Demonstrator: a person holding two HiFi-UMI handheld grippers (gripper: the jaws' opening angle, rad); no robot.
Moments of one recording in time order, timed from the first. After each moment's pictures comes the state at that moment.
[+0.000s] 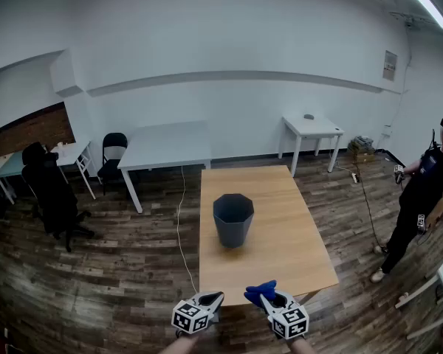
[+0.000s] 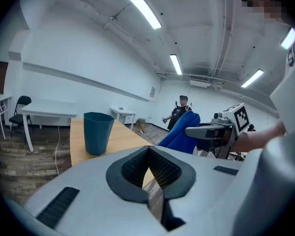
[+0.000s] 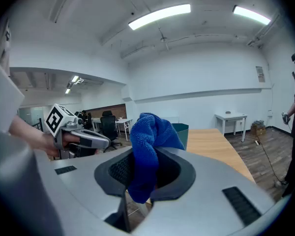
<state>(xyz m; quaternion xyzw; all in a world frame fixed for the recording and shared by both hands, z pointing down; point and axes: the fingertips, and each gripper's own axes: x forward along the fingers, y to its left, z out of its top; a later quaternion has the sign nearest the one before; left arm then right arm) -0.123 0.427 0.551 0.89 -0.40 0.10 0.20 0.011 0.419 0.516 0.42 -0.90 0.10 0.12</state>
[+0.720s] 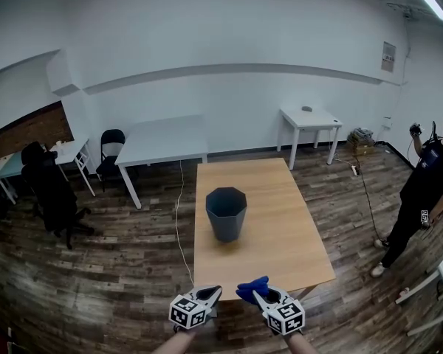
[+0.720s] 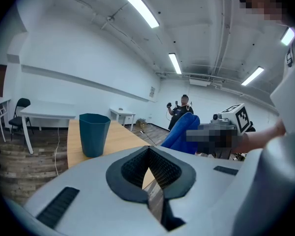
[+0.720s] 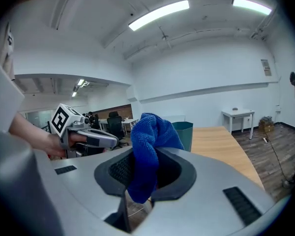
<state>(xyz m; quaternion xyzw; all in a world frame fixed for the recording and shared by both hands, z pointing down) -0.089 0.412 0.545 0.89 -0.40 0.10 0.18 0.026 0.410 0.520 0.37 -0.91 0.11 0.11</state>
